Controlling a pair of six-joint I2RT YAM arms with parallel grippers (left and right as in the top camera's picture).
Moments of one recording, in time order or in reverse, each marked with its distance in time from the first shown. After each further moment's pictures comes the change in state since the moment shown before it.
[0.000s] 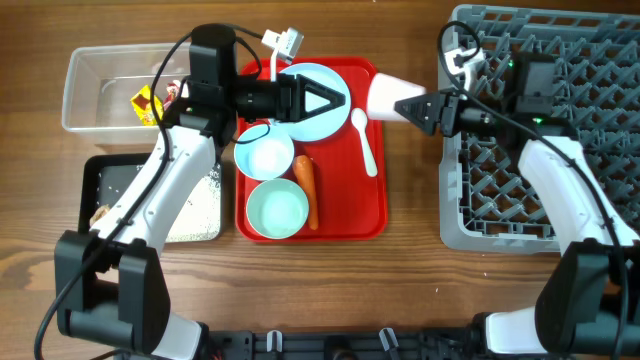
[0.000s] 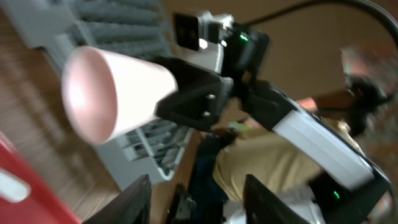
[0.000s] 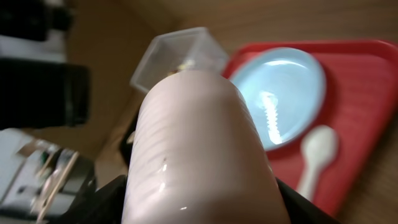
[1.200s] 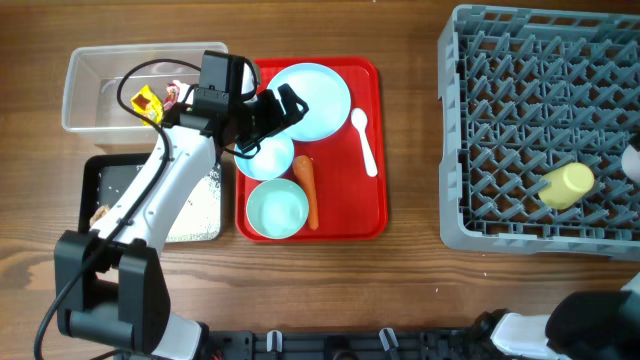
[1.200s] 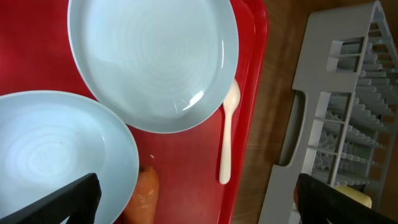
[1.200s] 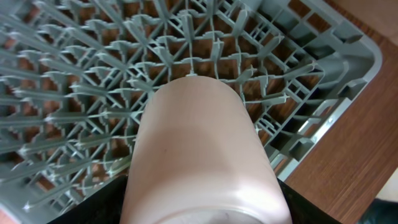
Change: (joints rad) left arm 0.001 0.000 0.002 -0.486 -0.847 -0.003; right arm -0.610 -0.047 0.560 -0.896 1.153 0.152
